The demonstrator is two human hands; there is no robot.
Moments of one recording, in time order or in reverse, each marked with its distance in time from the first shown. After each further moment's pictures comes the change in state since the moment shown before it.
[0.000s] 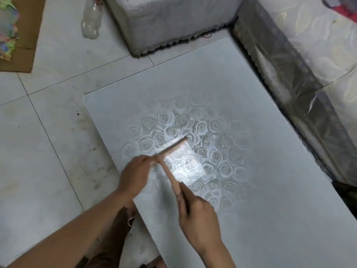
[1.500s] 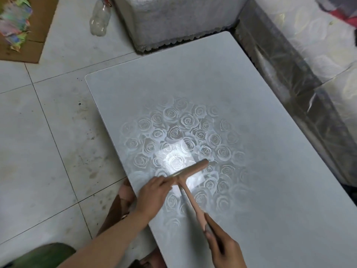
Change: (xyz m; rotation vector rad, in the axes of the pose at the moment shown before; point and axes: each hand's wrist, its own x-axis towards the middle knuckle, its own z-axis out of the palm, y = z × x) left_hand -0.101 0.047 0.099 0.026 0.036 0.162; right_hand -0.104 0.144 0.054 0.228 0.004 0.143
